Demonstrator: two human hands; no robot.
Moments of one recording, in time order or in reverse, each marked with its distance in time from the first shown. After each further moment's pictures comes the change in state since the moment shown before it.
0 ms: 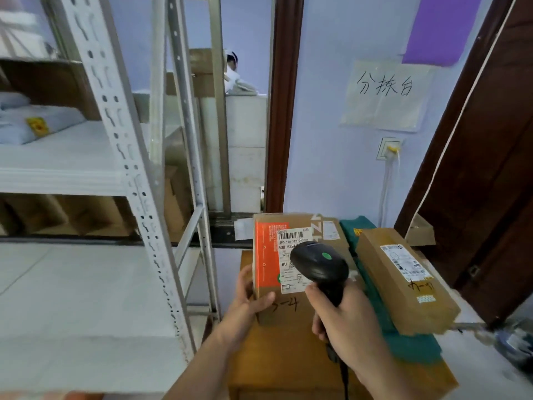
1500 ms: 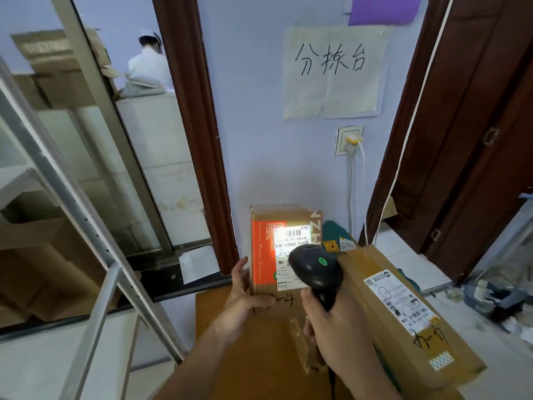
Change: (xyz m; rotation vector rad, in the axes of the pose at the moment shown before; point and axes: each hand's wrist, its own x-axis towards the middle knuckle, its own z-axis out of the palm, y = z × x) left_hand 0.267 0.003 0.046 0.096 -0.199 -0.152; right_hand 0.213 0.076 -0.034 -0.030 0.275 0.186
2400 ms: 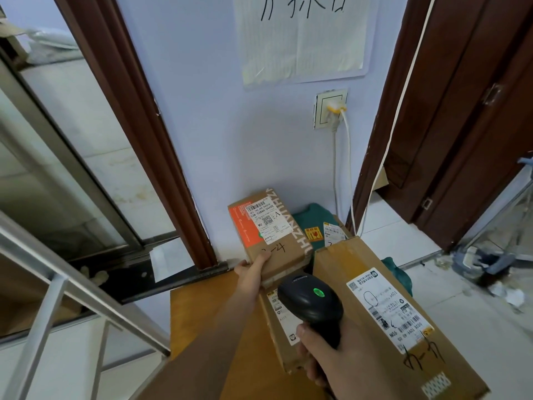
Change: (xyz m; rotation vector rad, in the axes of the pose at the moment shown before) left_hand 0.137 -0.041 0.073 -0.132 0.367 -0.383; right_hand 0.042 0.047 -0.046 0.165 -0.206 0.396
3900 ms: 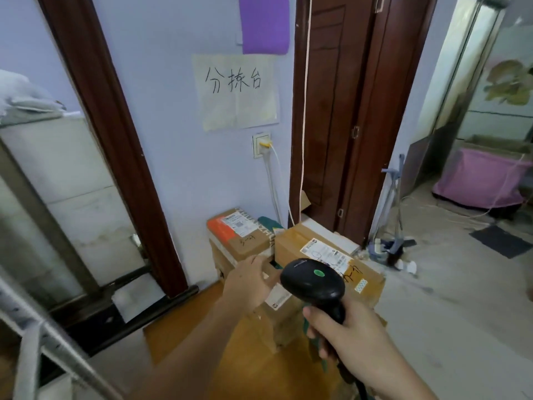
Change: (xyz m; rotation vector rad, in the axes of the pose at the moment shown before) left_hand -0.177 0.024 -0.031 1.397 -0.291 0.829; right_hand -0.185 0.000 0.051 -0.051 0.327 -0.213
